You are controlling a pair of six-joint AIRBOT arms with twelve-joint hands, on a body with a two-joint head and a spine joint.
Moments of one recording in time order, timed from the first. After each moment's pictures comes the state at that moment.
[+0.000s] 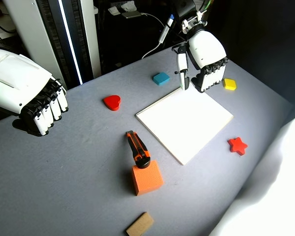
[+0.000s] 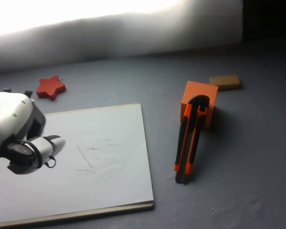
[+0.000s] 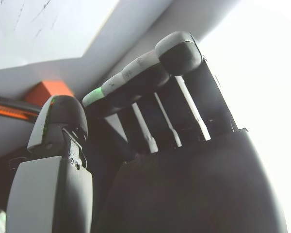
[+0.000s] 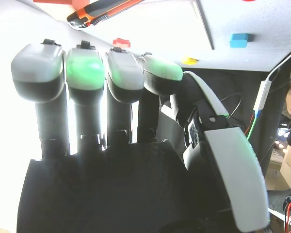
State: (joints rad) left arm 0.59 -0.75 0.54 -1.25 -1.03 1.96; right arm -0.58 -0.38 0.53 -0.35 0.31 -0.76
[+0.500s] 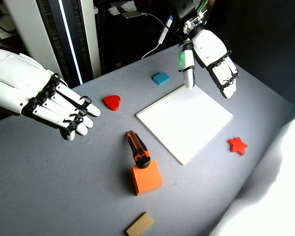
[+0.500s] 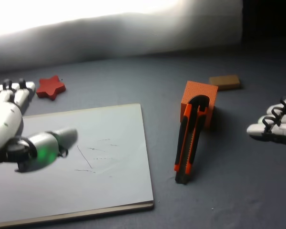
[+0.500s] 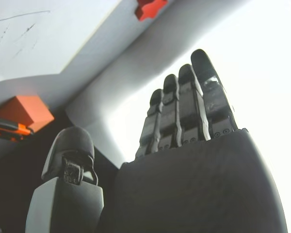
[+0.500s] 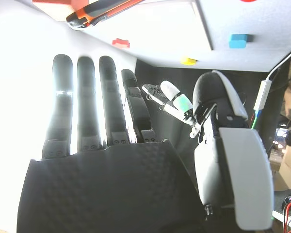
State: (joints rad) left arm 0.65 -0.78 0.52 -1.29 -1.14 1.90; right arm -0.58 -0.38 0.53 -0.35 0.32 -0.76
